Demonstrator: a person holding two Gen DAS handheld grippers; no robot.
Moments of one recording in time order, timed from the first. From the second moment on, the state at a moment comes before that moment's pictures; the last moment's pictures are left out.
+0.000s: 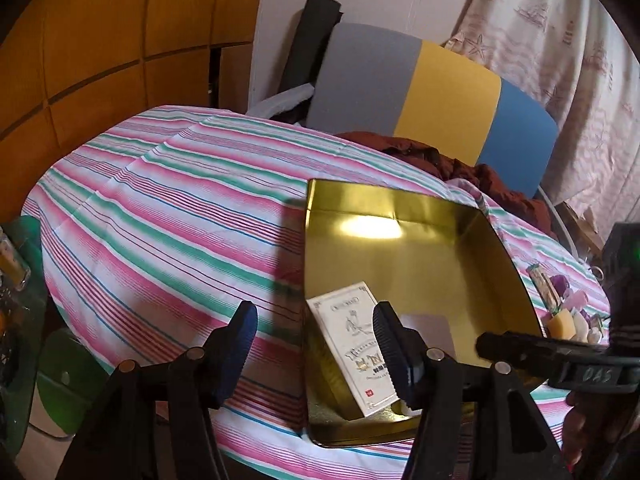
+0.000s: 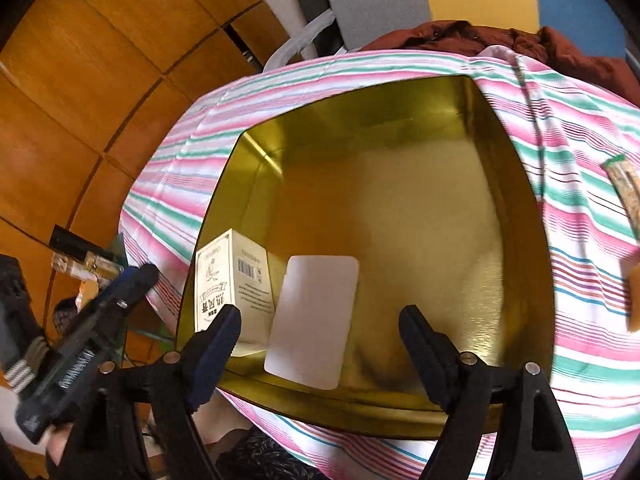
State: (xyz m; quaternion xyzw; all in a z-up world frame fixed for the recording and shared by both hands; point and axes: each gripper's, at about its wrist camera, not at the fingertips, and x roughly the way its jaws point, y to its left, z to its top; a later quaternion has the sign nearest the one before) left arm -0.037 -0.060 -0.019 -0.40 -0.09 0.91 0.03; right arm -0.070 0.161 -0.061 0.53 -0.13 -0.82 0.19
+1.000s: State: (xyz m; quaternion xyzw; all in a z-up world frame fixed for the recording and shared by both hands) left arm -0.021 -0.027 -0.001 -0.38 -0.03 0.92 0.06; right arm -0.025 0.193 -0.011 0.42 -0.04 -0.90 0.13
